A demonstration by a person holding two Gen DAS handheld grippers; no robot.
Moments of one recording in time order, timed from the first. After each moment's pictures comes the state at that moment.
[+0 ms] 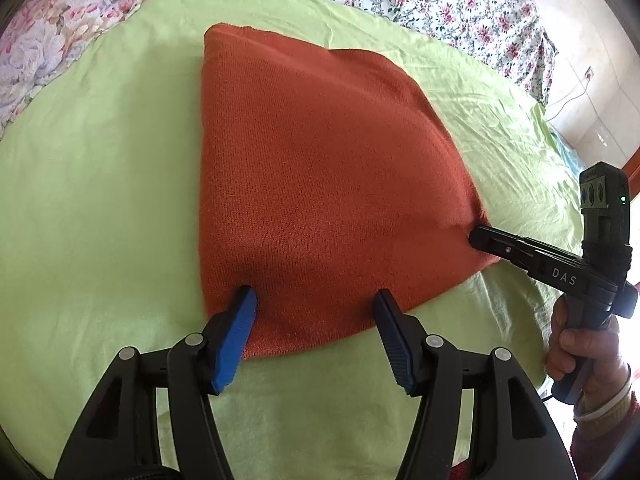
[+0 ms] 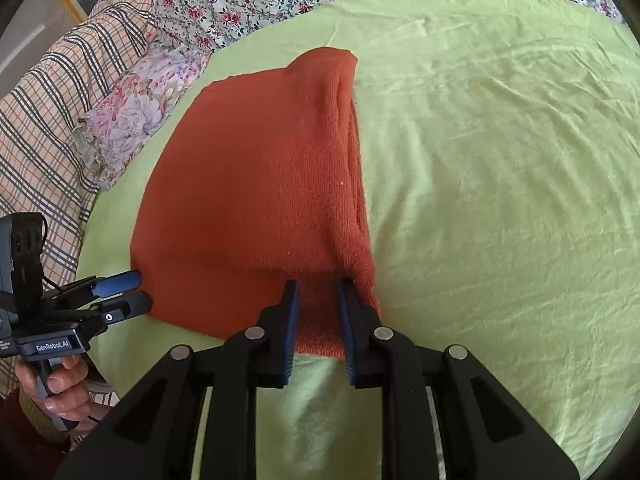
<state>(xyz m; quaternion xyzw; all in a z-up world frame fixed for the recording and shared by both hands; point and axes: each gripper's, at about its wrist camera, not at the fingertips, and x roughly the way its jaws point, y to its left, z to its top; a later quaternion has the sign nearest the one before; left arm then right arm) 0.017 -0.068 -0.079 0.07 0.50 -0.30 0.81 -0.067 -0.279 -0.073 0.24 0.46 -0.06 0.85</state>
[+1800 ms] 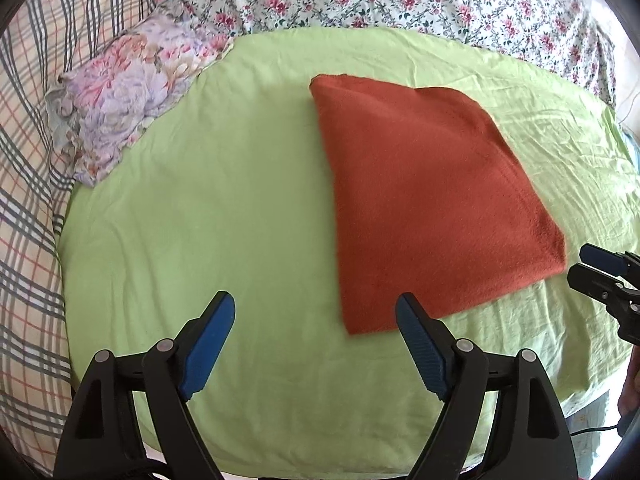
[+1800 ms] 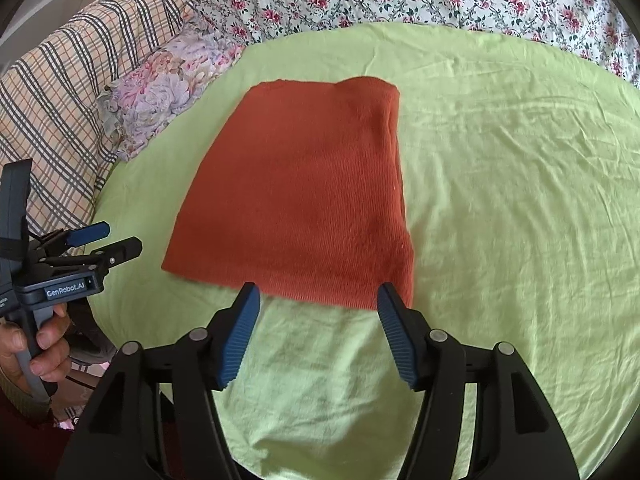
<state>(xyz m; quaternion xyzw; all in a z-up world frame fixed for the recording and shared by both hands) -0.005 -0.035 -0.020 0.16 0.46 -0.14 0.87 -0.080 -0.233 -0.012 0.16 0.47 -0.06 0.87</state>
